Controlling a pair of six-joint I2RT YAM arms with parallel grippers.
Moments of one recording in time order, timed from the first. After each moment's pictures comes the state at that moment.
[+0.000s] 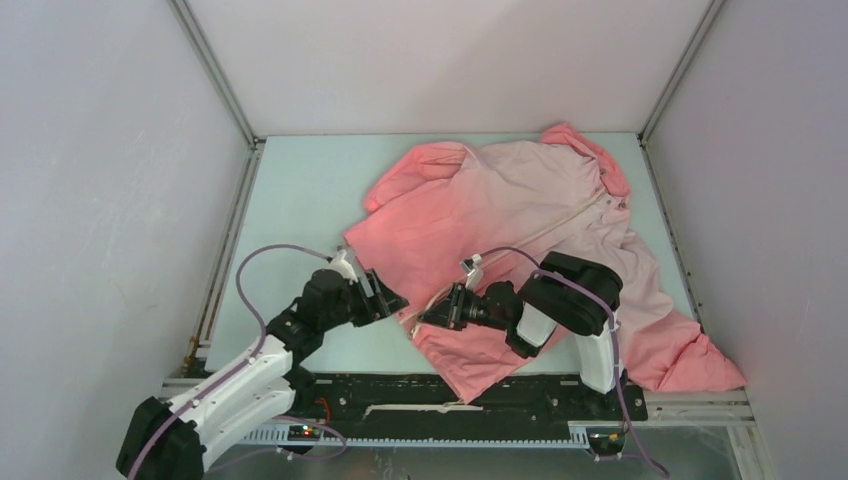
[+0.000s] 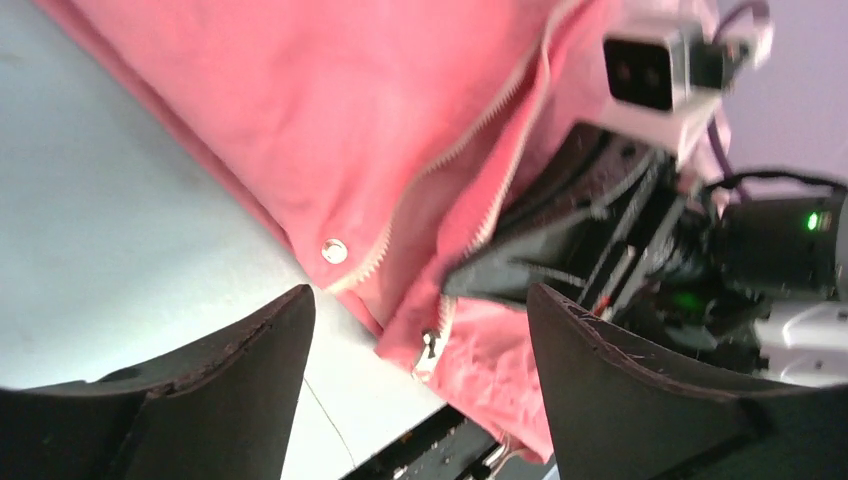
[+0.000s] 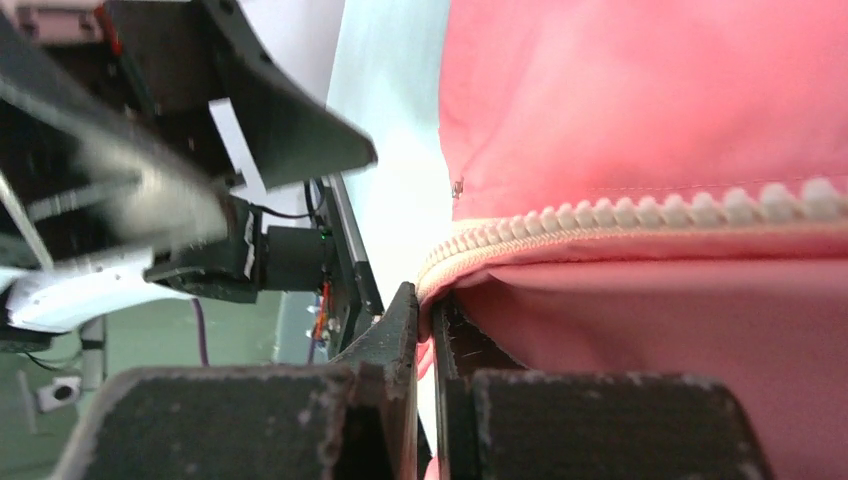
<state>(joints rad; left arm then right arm) -0.59 0.76 0.27 -0.09 0.20 -0.87 0.88 2.00 0.37 1.43 -0.37 1.16</state>
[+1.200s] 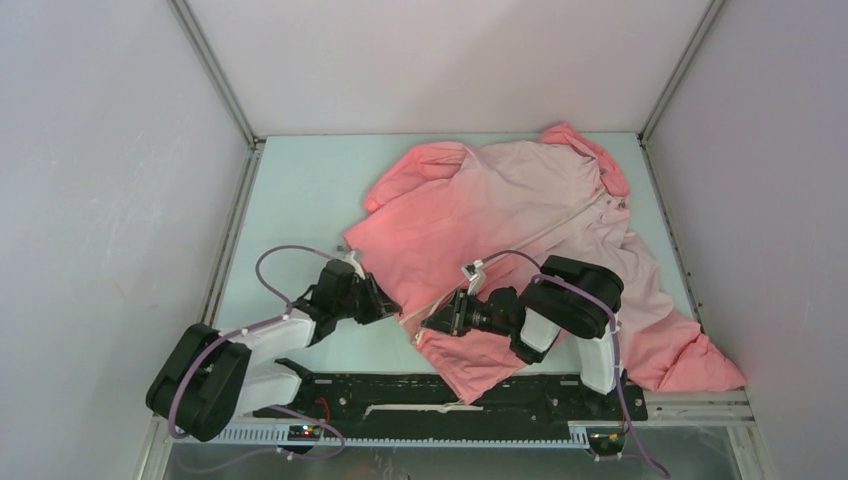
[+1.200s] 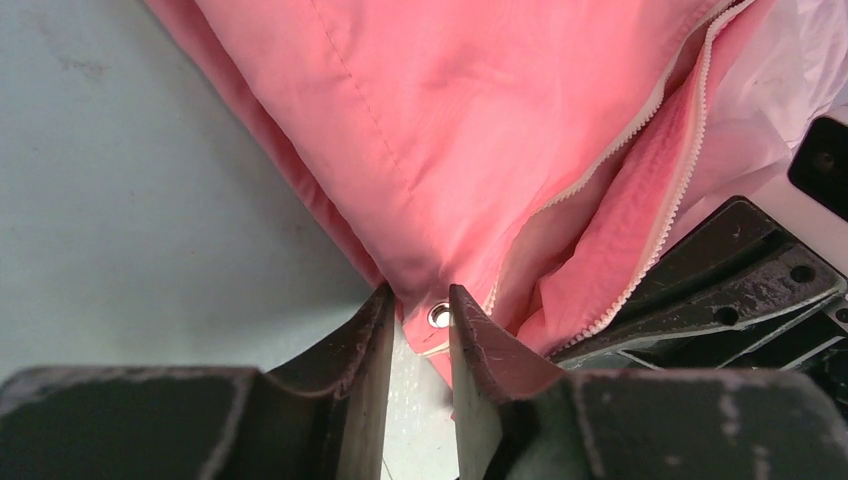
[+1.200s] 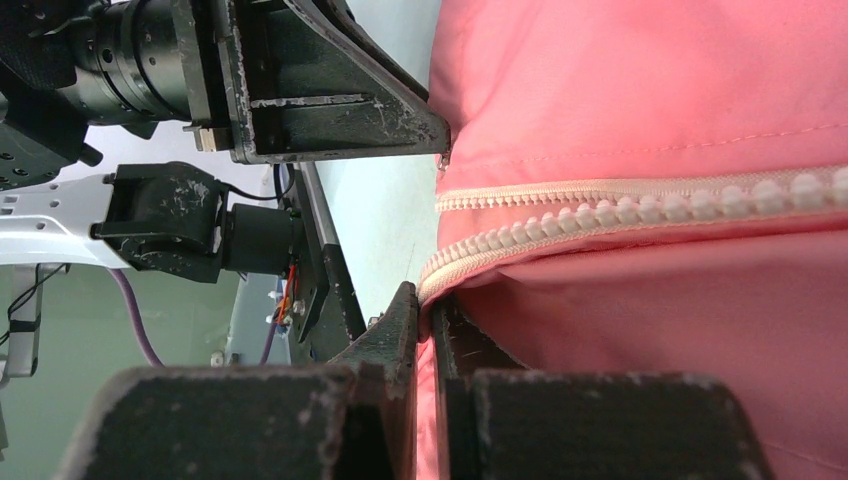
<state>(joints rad) -0.45 1.17 0.27 0.14 0.30 -0.86 0.91 1.99 0.31 1.46 -0.33 1.02</state>
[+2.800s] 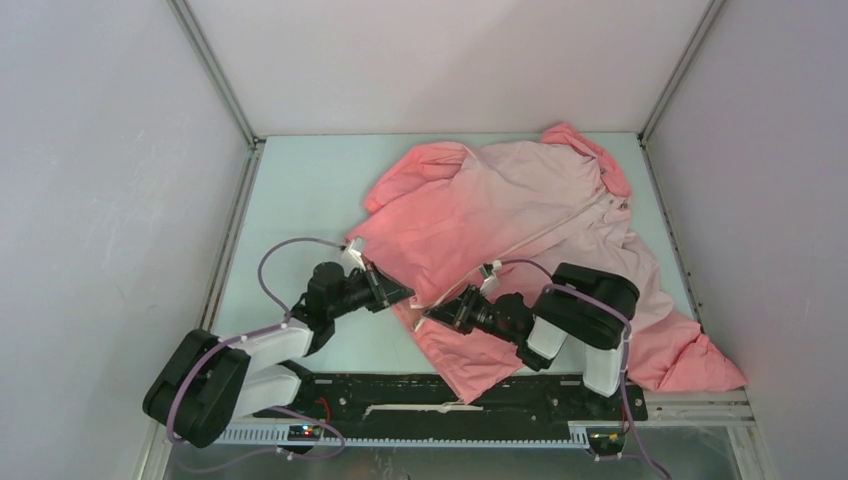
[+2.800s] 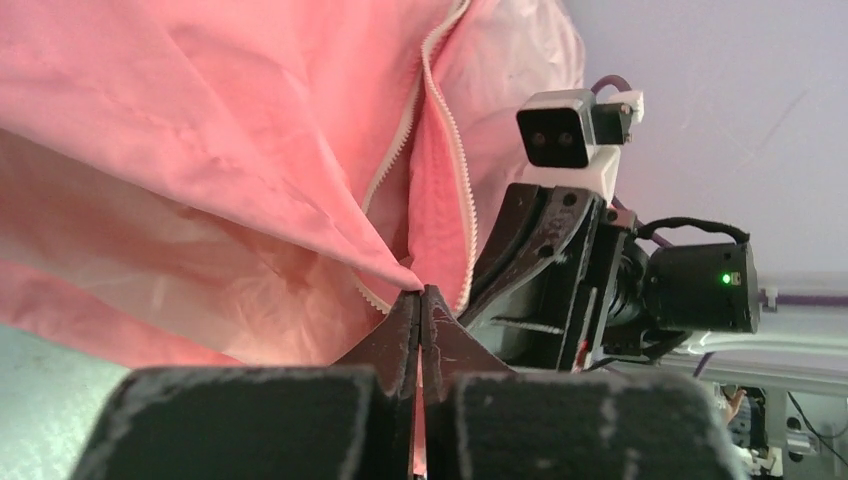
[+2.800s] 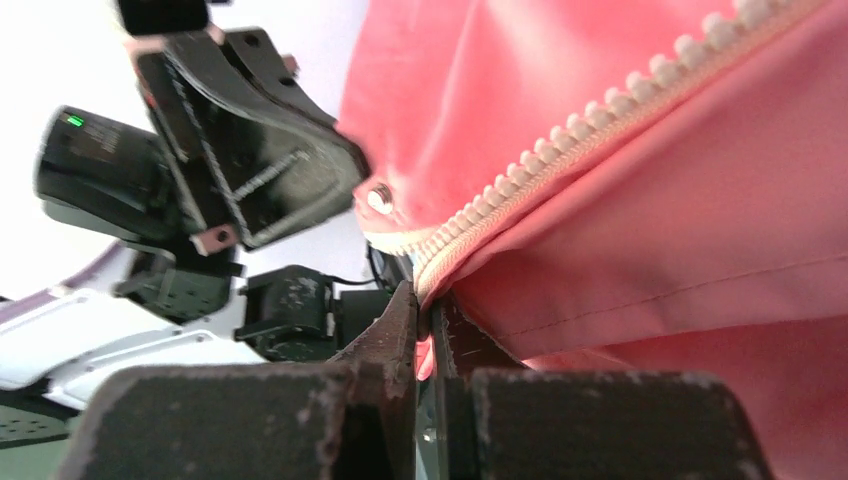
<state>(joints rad) -0.46 1.17 0.22 0.57 0.47 -0.94 0.95 1.91 0.26 1.48 -0.13 1.34</state>
